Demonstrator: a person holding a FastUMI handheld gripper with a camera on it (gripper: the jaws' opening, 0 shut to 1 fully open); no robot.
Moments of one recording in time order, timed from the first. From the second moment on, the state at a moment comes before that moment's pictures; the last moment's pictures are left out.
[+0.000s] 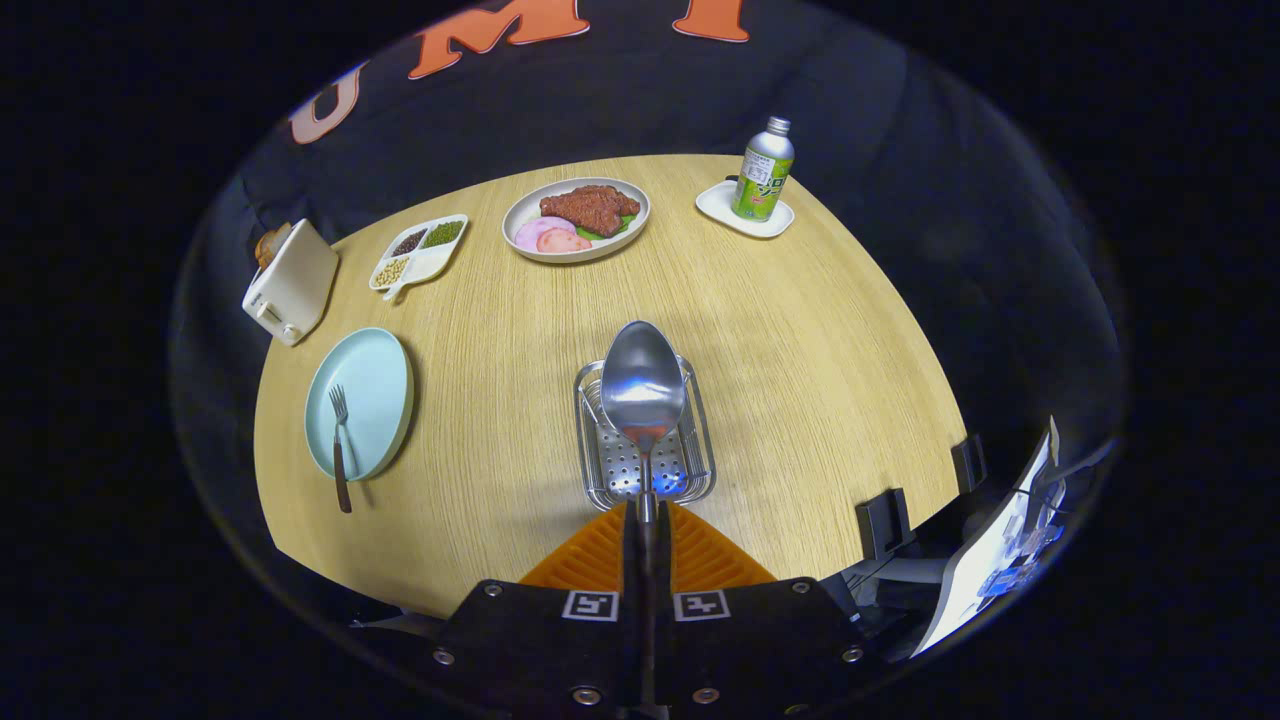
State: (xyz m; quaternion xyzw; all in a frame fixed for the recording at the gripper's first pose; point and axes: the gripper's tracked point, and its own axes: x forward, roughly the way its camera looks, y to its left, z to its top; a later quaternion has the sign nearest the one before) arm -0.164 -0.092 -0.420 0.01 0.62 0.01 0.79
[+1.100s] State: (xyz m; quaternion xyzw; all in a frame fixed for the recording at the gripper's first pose) arm -0.005 -0.066 -0.248 0.04 0.25 -0.01 0.97
